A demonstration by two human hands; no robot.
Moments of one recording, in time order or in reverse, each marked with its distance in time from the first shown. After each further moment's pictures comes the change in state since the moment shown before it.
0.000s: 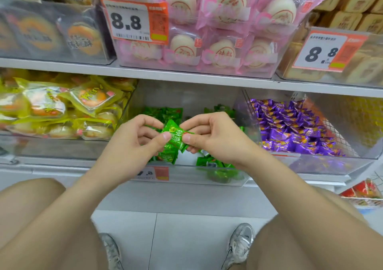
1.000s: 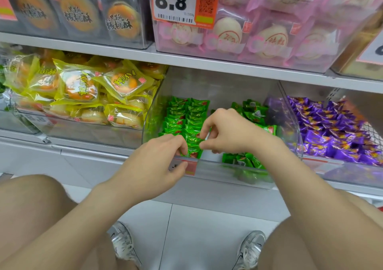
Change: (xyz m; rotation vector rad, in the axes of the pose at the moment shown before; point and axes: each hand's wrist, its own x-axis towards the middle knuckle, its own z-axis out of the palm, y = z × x) left_hand -0.027 -0.034 -0.016 0.768 -0.172 0.294; right_hand 0.050 0.002 0.026 -0.842 -0.243 -0.002
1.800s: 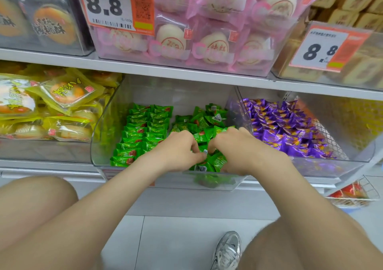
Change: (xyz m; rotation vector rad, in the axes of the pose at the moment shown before) left_hand 0.119 0.068 0.058 -0.198 -0.327 -0.187; right_hand -0.066 0.059 -0.026 -0.629 -0.123 0.126
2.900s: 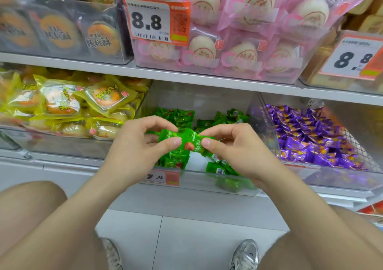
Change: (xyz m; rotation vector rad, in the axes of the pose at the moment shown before) left_hand -0.101 -0.048 -0.058 -0.504 0.559 0.016; right_hand 0.000 -0.047 -0.004 1.342 0.414 0.000
